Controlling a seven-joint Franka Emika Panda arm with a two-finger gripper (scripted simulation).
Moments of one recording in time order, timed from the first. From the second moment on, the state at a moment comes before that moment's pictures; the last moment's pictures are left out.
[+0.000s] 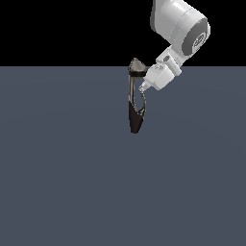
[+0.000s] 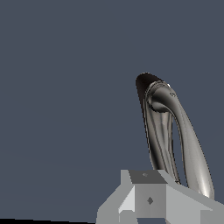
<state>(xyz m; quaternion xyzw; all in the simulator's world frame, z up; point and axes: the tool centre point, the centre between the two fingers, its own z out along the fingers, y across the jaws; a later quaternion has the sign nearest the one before) 0.126 -0.079 0.196 -0.68 0.63 0.26 0.27</state>
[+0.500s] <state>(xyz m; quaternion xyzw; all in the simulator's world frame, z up) 0.131 -0.084 0.178 -0.66 0.65 0.27 0.27</state>
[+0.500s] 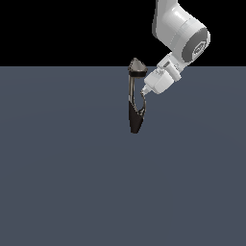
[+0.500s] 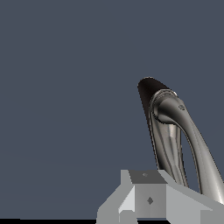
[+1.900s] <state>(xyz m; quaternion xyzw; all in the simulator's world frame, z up) 0.086 -0.080 0.185 -0.66 0.65 0.26 0.27</state>
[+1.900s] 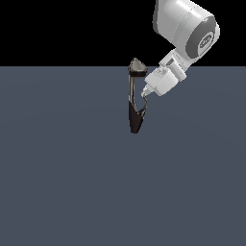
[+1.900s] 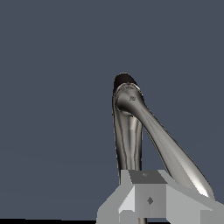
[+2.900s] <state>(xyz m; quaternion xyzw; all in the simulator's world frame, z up) 0.042 -0.091 0.175 -0.67 0.64 0.26 0.28</state>
